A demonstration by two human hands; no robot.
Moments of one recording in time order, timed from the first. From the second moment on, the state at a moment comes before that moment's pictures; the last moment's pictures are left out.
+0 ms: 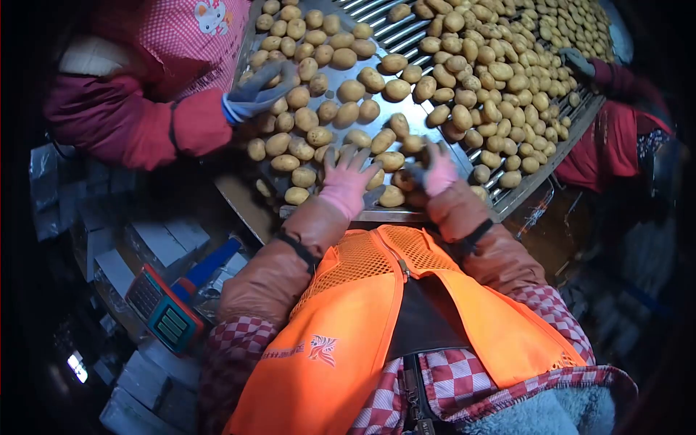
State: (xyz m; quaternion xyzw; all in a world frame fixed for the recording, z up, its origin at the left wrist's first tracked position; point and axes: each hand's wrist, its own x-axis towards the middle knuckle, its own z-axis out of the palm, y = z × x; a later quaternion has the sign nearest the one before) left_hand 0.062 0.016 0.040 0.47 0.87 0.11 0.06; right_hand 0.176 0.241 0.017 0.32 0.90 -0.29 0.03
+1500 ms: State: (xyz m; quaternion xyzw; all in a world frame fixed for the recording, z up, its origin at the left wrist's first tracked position) left_hand 0.008 0.002 0.028 0.35 0.93 0.11 0.07; right_hand 0.063 0.237 0.064 0.05 0.90 -0.38 0.20
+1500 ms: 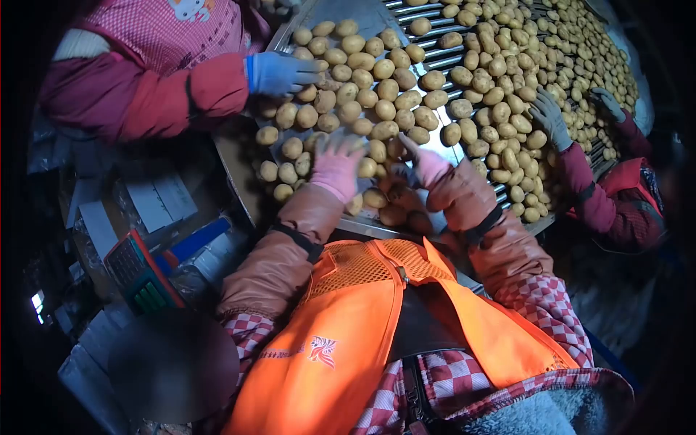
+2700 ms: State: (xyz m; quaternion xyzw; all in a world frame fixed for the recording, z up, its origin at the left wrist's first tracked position) left_hand 0.016 -0.061 0.041 0.17 0.98 0.14 -0.02; right_hand 0.100 0.197 0.076 0.39 0.67 -0.57 0.26
